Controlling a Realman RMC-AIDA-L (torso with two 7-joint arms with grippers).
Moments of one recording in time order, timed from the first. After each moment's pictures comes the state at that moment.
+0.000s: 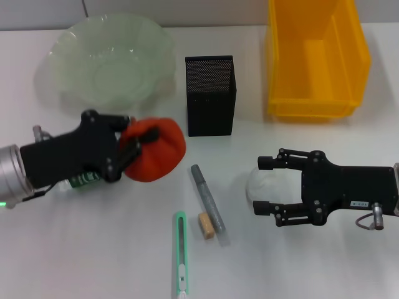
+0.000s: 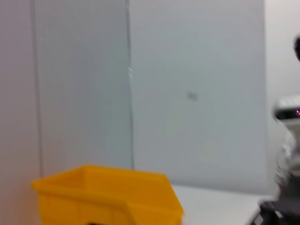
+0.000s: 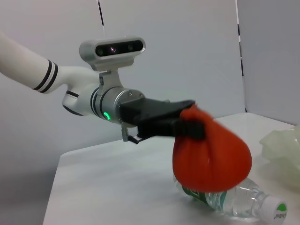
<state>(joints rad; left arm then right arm) -0.44 -2.07 0.70 0.47 1.76 1.67 -0.90 0.52 2.08 -0.59 -0.44 -2.11 -1.71 0.99</state>
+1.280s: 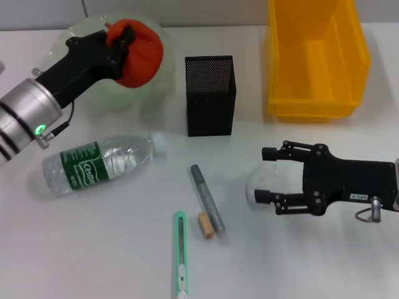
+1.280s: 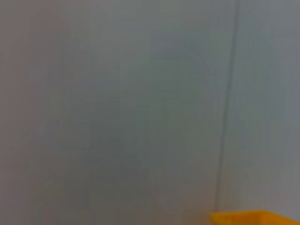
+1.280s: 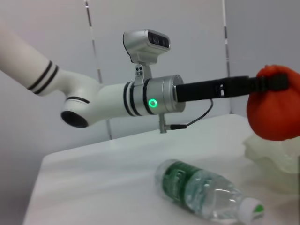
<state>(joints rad) -0.61 -2.08 0.69 0.19 1.31 1.24 -0.81 0.51 2.08 -0.57 -0.44 -2.09 -1.67 0.98</state>
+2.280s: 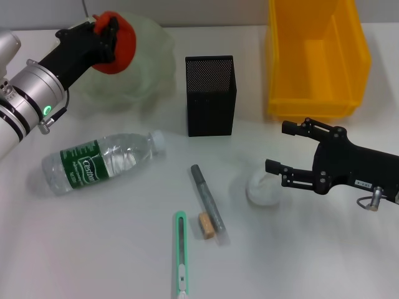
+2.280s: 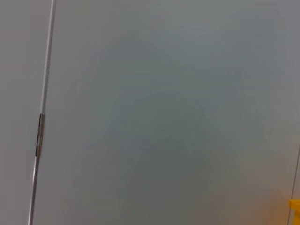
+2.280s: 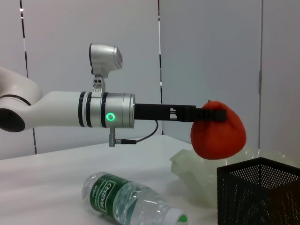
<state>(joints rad) -0.69 -2.08 0.69 0.13 1.15 1.00 -0.70 0.45 2.08 -0.58 -0.39 -1.91 -1.56 0.82</state>
